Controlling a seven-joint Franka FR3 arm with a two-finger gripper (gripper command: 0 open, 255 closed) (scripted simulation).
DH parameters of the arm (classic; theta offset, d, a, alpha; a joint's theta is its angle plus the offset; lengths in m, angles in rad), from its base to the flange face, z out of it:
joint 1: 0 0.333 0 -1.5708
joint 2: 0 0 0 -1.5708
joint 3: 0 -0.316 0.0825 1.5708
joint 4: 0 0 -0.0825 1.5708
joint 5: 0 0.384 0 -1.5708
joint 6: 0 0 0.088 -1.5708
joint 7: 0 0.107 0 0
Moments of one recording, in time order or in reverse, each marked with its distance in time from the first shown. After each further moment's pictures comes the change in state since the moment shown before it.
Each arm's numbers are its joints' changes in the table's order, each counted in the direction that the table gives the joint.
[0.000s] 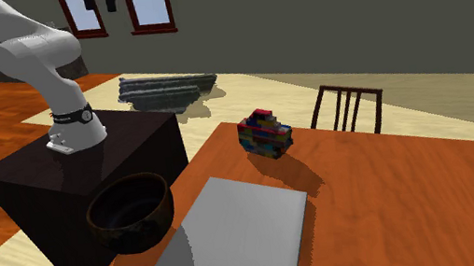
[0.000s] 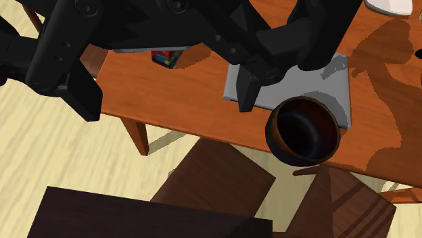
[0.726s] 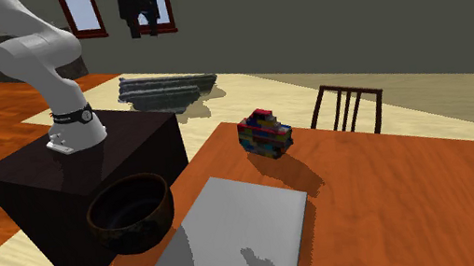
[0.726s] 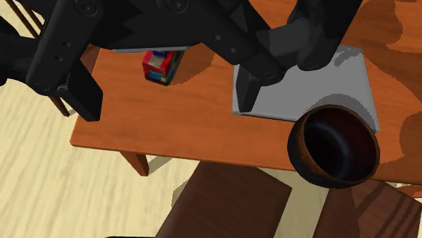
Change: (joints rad) arm -0.026 0.270 -0.062 0.008 0.037 -0.278 0.163
